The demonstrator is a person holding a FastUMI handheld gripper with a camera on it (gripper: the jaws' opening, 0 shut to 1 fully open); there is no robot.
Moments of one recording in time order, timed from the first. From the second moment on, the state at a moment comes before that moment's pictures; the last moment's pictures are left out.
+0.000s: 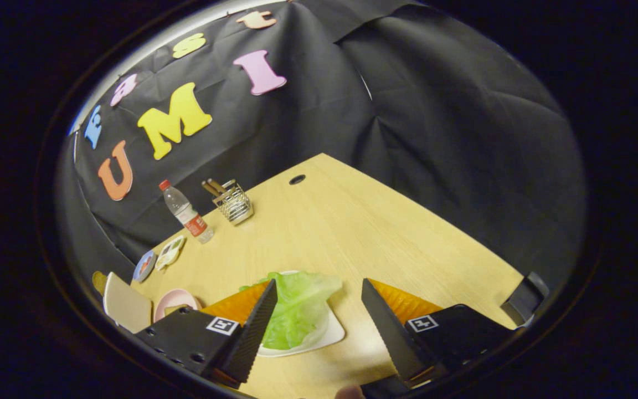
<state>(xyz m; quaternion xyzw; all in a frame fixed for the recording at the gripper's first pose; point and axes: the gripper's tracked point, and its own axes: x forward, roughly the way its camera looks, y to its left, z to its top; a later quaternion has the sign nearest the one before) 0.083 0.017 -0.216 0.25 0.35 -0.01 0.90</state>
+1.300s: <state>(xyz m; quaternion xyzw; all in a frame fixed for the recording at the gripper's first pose) 0.099 0.023 -0.208 0.34 0.35 -0.01 0.87</state>
